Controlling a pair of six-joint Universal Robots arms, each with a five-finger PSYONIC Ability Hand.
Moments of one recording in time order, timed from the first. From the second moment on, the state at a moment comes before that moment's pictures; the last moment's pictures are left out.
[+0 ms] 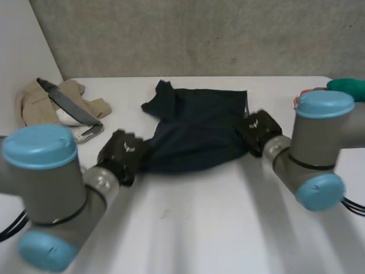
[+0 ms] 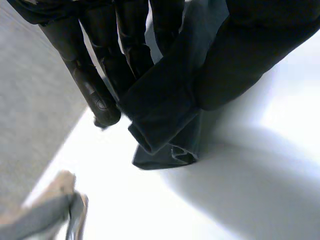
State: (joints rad) left arm 4.16 -1.88 -1.70 3.24 -1.61 3.79; right arm 2.00 -0.97 1.31 0.04 1.49 2.41; left_hand 1.13 1.20 1.19 1.20 0.98; right_hand 1.12 1.17 1.19 1.20 0.99
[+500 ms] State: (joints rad) left arm 4.09 -1.75 -1.63 2.90 -1.53 3.87; right arm 1.94 -1.37 1.66 0.32 1.47 2.28; left_hand 1.13 1.20 1.19 1.20 1.02; right_hand 1.12 1.17 1.19 1.20 1.01
